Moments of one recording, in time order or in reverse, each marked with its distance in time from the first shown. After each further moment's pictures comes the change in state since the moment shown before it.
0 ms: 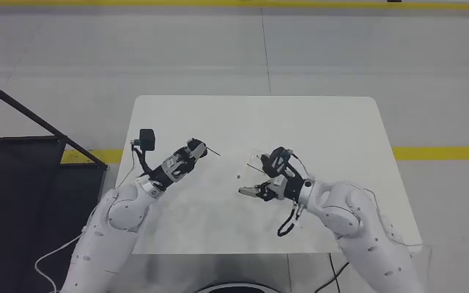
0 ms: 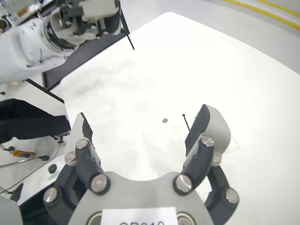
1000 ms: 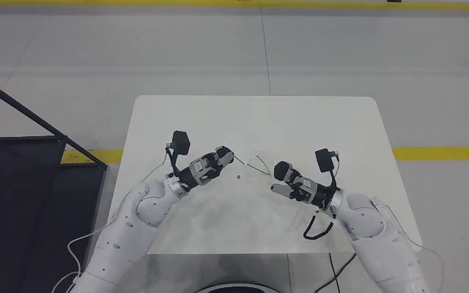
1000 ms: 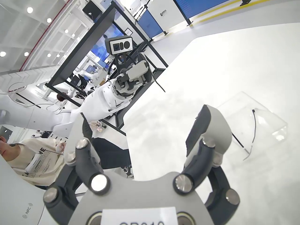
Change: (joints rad) left arm -0.125 -0.041 0.182 0.125 0.220 -0.048 0.149; right arm -0.107 0.033 0.173 0.280 0.747 -0.369 -0.032
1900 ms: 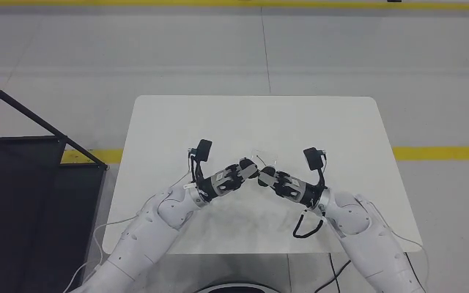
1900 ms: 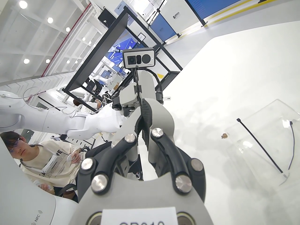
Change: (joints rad) left arm -0.110 -0.043 0.258 0.149 -0.379 -0.173 -0.070; right arm 0.065 -0.027 -0.109 0.060 0.084 -0.025 -0.029
